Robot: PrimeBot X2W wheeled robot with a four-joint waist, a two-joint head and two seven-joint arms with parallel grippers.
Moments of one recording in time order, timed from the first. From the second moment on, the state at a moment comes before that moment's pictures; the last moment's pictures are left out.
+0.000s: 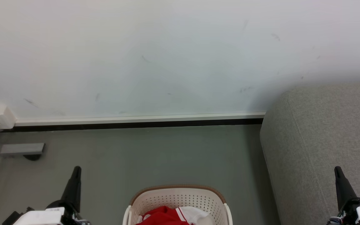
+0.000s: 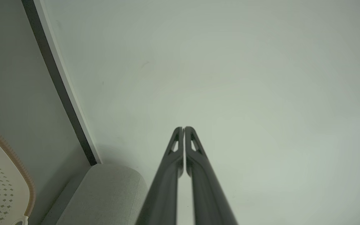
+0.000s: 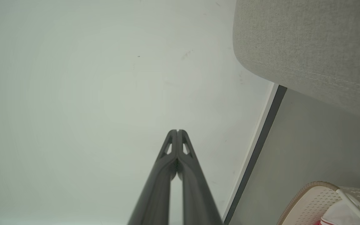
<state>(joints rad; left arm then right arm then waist) -0.11 0.05 0.11 0.25 -1.61 -0.13 0.11 -0.10 -0.05 -0.11 0.25 1.61 0.13 0.11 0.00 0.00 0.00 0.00</state>
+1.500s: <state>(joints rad) -0.11 0.05 0.11 0.25 -1.61 -0.13 0.11 -0.10 -0.05 -0.11 0.25 1.61 0.13 0.11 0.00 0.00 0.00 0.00</state>
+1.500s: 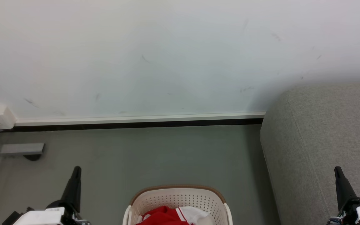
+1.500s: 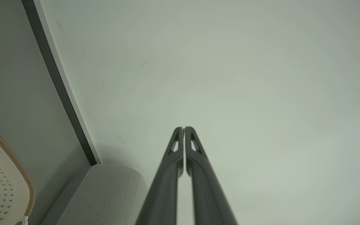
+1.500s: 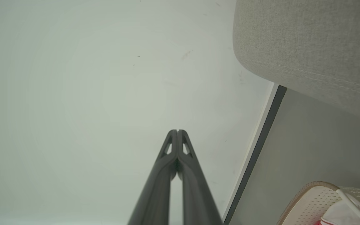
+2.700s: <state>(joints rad) -0.07 0.04 0.03 0.30 -1.47 -0.10 -0.01 -0.05 -0.03 -0.05 0.26 1.39 0.13 -0.01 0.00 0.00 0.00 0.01</state>
